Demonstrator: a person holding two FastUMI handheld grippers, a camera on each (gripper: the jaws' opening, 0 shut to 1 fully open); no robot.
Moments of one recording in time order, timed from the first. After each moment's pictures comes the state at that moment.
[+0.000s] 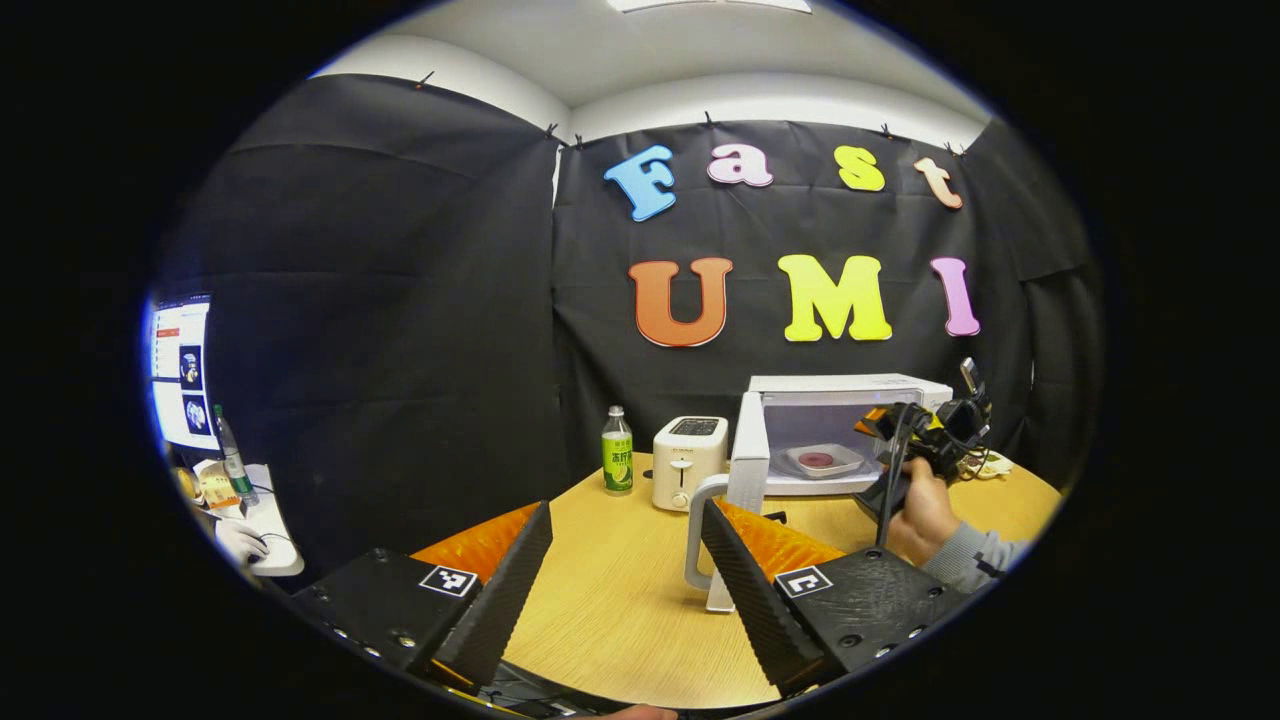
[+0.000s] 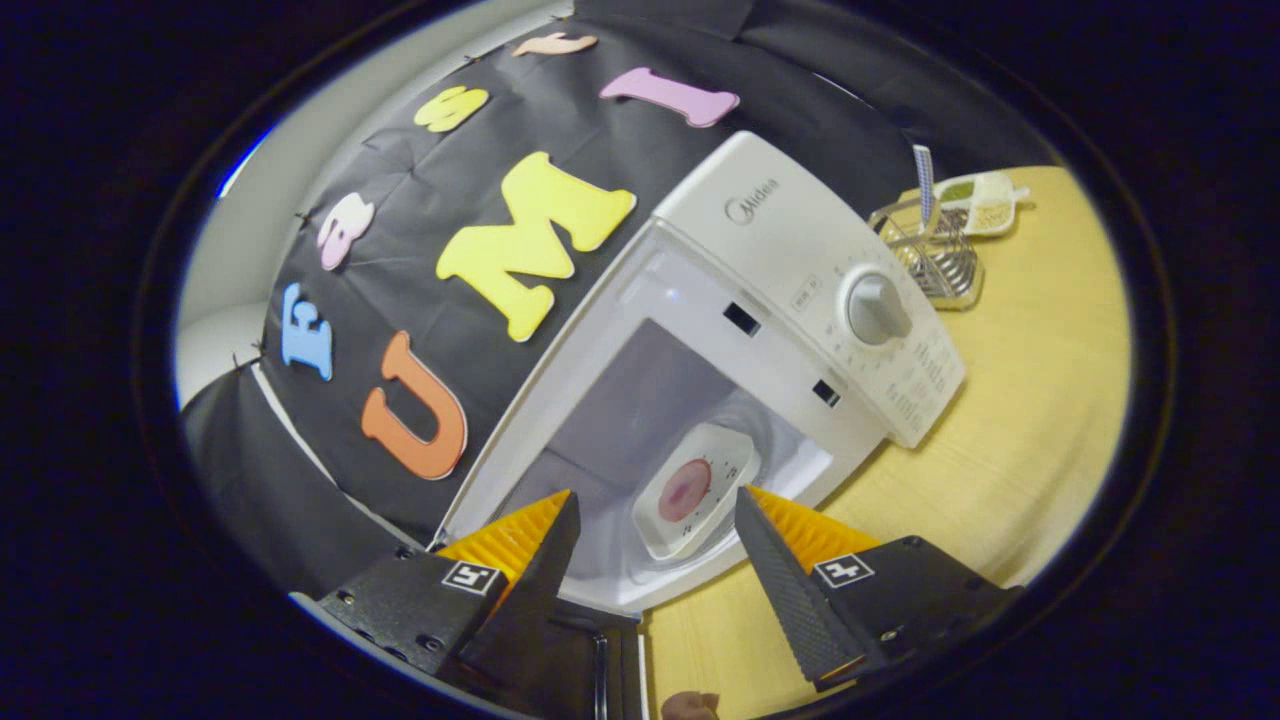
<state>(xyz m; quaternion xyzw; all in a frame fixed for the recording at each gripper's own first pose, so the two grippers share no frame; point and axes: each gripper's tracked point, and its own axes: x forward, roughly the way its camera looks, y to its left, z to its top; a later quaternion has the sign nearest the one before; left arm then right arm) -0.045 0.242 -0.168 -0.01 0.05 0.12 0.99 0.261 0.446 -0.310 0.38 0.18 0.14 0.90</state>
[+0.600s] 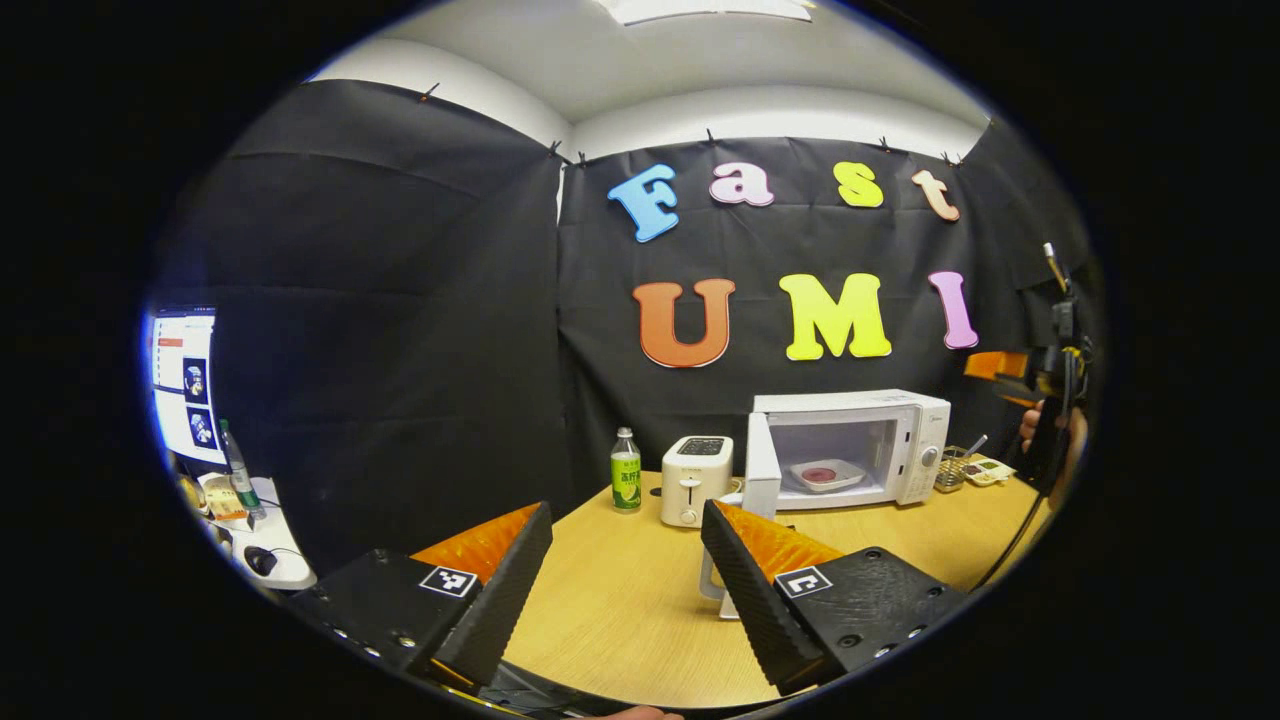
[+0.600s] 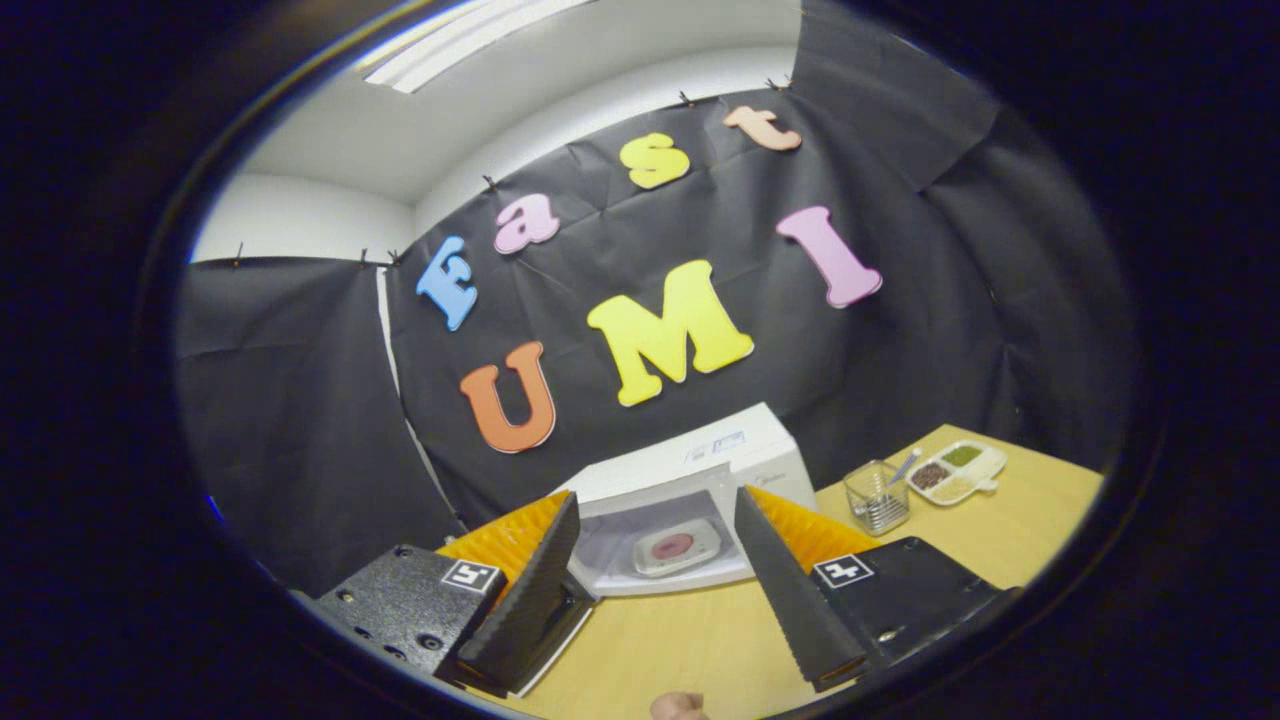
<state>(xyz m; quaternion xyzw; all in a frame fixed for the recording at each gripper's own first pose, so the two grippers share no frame) -0.056 0.261 -0.146 0.00 0.02 0.13 0.99 0.104 0.299 -0.140 0.18 0.02 0.21 0.96</state>
